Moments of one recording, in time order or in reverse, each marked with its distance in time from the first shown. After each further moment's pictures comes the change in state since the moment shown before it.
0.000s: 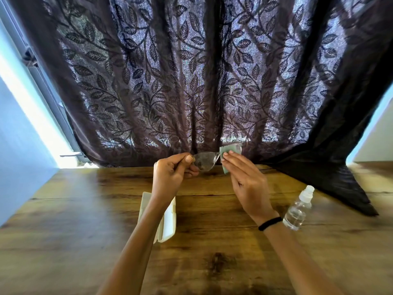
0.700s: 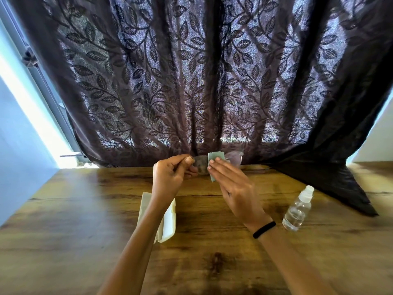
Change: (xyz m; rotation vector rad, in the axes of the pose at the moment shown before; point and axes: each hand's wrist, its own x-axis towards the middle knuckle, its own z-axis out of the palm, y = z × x) left_hand 0.001 -0.004 0.001 0.041 0.011 0.026; right_hand -0.003 -0.018 0.003 0.072 -0.114 -0.092
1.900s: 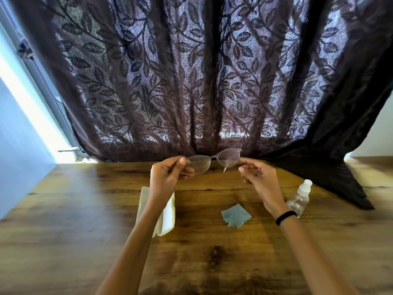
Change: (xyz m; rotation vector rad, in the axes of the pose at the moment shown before) left_hand -0.013 -0.016 -0.005 -0.114 0.012 -0.084; right_hand -0.023 0.057 -0.008 0.778 -0.032 0.992
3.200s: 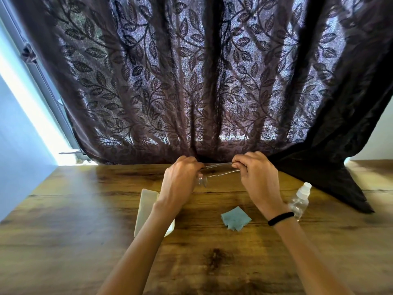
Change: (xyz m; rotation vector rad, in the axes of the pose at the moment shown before) left_hand 0.008 0.019 0.021 1.026 -0.250 0.282; right_hand -0.013 -0.057 0.017 -0.869 0.174 -0.599
